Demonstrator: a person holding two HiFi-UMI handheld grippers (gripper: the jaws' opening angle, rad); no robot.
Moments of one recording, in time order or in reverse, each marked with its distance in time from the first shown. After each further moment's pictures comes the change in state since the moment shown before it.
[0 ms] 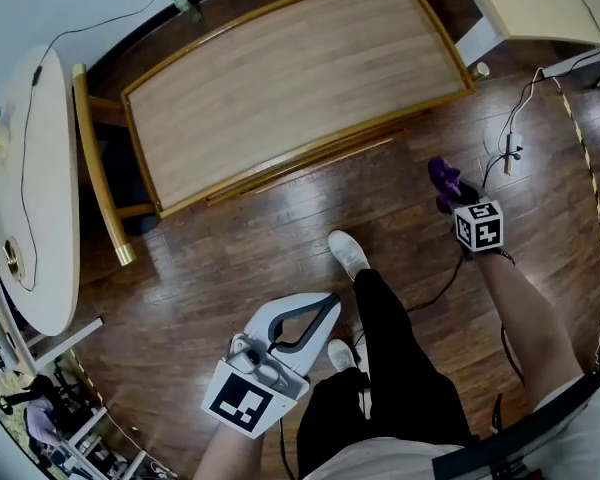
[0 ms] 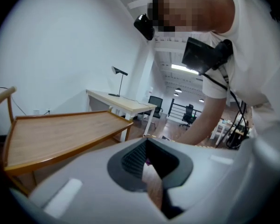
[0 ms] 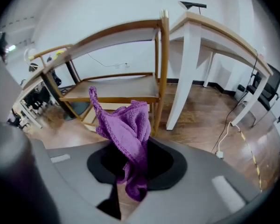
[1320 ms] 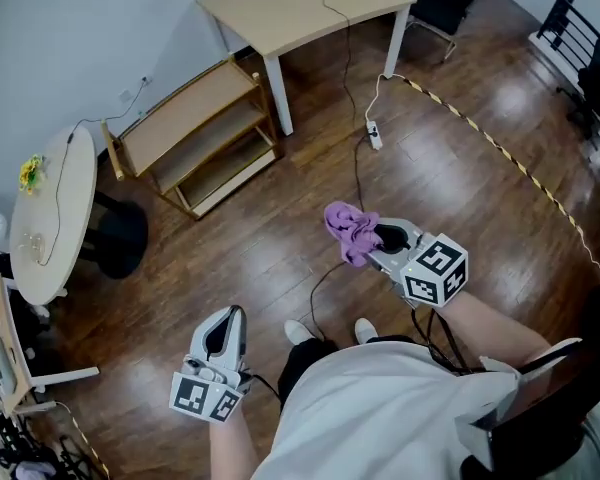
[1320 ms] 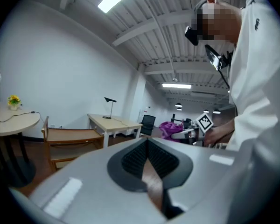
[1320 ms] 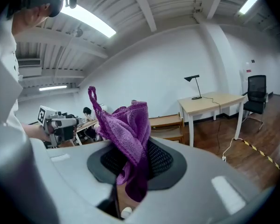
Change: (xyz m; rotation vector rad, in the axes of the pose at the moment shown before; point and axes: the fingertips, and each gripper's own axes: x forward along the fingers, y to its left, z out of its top) left arm -0.261 -0.479 0.001 0.043 -0.279 0.155; right arm -0.684 0.227 -0.154 -0.003 -0.611 0.300
